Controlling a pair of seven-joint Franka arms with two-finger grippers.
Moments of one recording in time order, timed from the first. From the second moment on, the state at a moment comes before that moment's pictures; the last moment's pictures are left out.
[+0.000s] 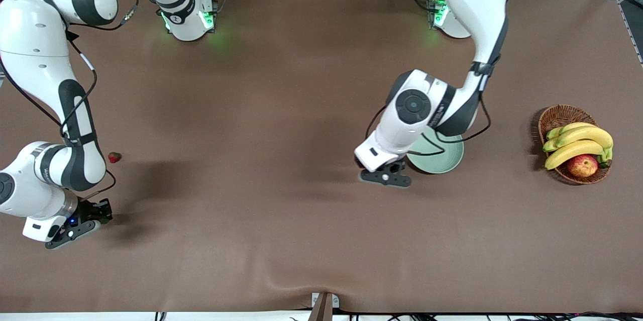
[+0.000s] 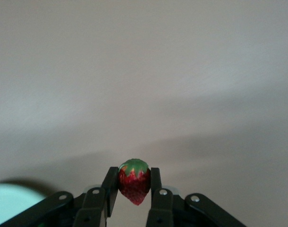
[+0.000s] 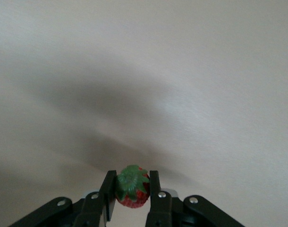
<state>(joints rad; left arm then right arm) -0.49 0.54 -0.03 -1.65 -0.01 2.31 -0.38 -0.20 0.88 0.00 -1.29 0.01 2.23 -0.71</state>
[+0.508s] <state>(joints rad) -0.32 0.34 -0.03 -1.99 0.07 2.30 -0.33 -0.19 0.79 0.19 -1.30 0.01 2.03 -0.36</state>
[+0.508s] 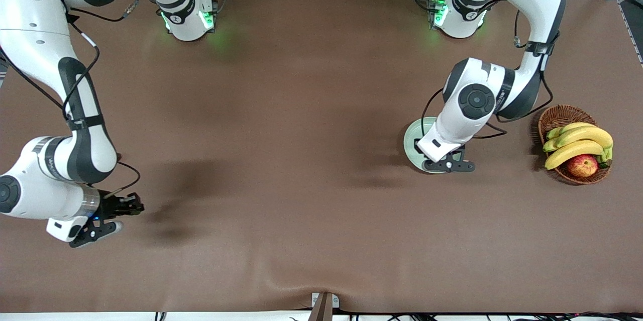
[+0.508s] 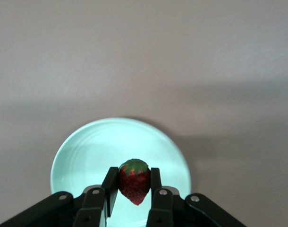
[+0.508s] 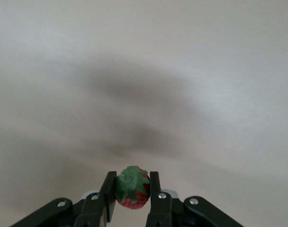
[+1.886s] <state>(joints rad) -0.26 0.43 -0.08 -1.97 0.08 2.34 -0.34 0.52 0.78 0.24 -1.39 0.01 2.20 1.10</state>
